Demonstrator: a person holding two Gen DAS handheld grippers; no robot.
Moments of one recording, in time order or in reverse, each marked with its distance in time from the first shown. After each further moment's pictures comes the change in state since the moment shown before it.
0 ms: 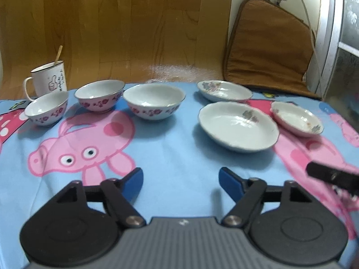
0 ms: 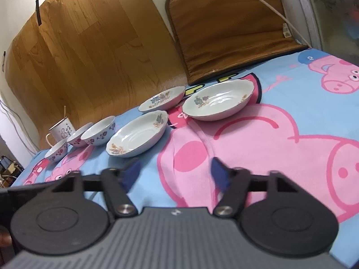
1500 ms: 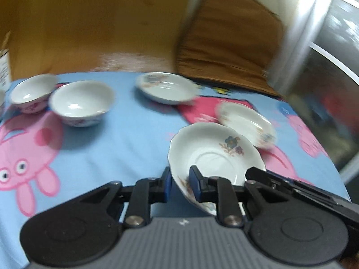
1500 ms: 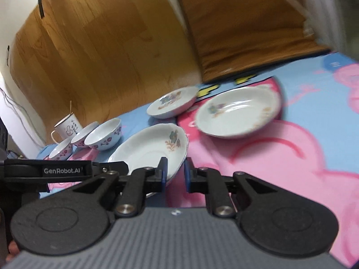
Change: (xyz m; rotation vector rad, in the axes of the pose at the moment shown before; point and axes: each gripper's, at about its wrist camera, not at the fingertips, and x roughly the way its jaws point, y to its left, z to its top) left arm 0.020 -0.048 0.037 -0.005 0.137 -0.266; right arm -0.002 -0.008 0.019 -0.017 0.009 0.010
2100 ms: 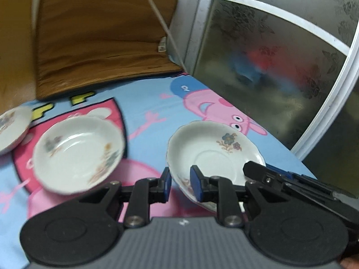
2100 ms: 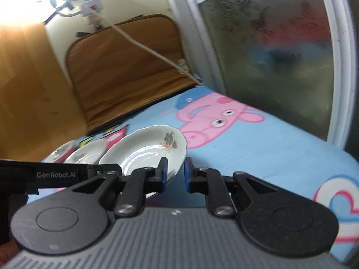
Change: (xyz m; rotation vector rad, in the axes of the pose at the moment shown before) left arm 0.093 -0.181 0.019 0.304 0.059 -0.216; right arm -0.072 -0.127 0.020 0.124 -0.179 -0.390
